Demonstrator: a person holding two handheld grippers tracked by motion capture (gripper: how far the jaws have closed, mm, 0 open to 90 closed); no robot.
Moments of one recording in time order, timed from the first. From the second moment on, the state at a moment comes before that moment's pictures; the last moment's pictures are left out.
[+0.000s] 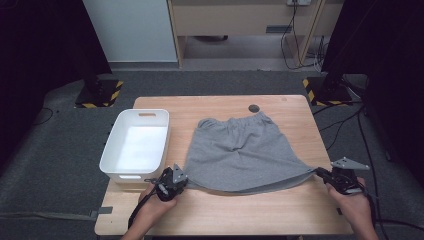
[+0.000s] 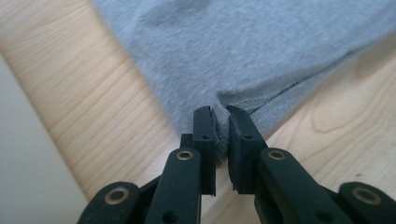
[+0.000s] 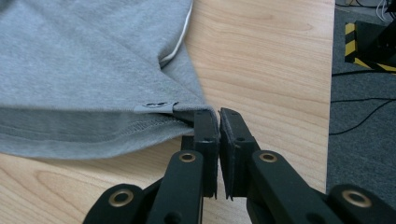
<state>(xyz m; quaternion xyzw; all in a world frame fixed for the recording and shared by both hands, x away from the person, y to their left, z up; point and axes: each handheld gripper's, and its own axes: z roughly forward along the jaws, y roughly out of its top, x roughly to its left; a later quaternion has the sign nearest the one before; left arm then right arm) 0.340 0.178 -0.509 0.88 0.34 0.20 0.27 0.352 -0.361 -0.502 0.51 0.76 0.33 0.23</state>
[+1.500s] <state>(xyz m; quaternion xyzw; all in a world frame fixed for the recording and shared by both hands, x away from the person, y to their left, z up) 0.337 0.200 -0.510 0.87 0.35 0.18 0.30 0.317 -0.390 -0.509 0.52 0.76 0.31 0.24</state>
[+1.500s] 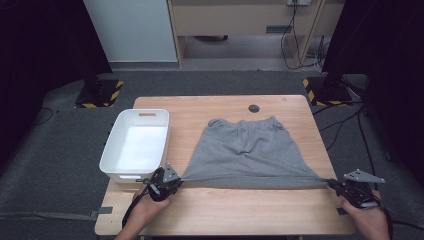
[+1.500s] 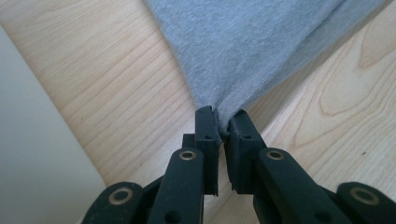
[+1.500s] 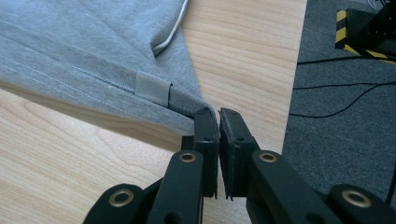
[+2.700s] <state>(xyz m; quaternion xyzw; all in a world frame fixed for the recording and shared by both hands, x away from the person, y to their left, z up) 0.345 0.177 -0.494 0.86 0.34 0.17 0.35 0.332 -0.337 -0.499 0.44 0.81 0.34 0.20</state>
